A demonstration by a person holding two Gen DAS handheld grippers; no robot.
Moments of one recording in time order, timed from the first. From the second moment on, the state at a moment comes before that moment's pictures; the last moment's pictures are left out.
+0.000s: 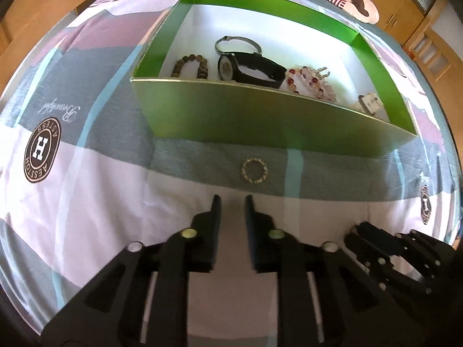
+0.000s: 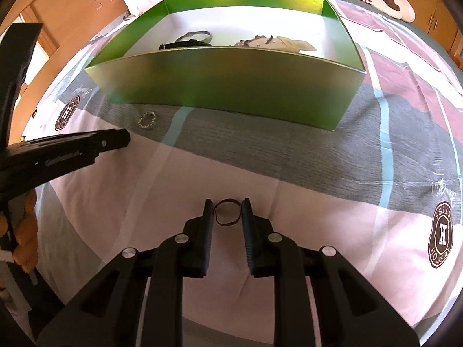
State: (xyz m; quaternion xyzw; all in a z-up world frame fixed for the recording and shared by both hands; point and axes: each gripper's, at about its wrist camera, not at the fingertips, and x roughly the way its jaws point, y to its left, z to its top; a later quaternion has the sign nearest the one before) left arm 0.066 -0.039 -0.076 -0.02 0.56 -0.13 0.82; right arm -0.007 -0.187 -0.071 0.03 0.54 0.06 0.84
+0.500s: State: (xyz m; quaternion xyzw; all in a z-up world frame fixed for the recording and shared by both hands) left arm 0.087 -0.039 -0.067 -0.09 0.54 -0.17 0.82; right arm -0.010 -0.189 -0.058 0.04 0.53 0.07 0.84
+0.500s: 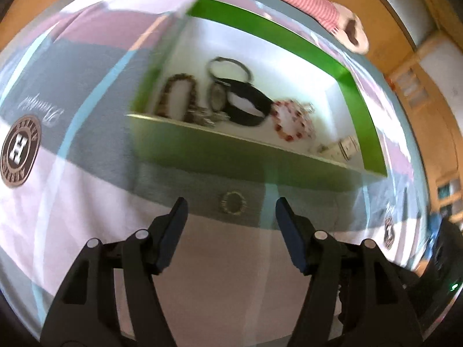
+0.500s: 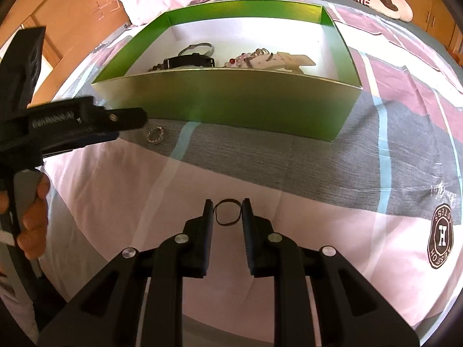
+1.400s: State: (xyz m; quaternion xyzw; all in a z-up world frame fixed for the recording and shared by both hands) left arm 0.040 -0.065 -0.067 0.04 0.54 -0.15 0.83; right arm -0.008 -0.169 -0.067 0.00 0.53 0.07 0.84
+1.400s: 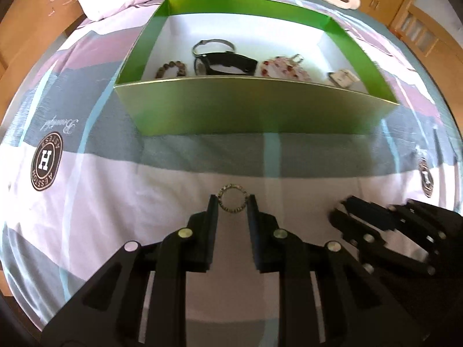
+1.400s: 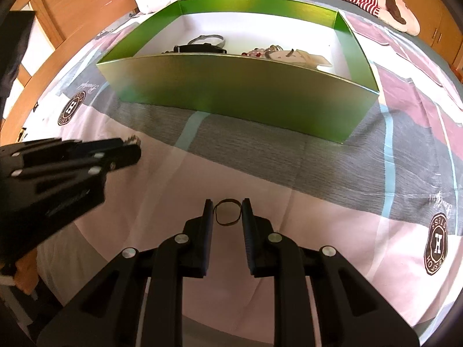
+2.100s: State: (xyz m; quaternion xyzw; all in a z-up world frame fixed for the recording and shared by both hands) left arm 0.049 -0.018 -0.049 -0.07 0.56 -0.18 0.80; right arm -0.016 -0.173 -0.048 0.04 0.51 0.08 0.86
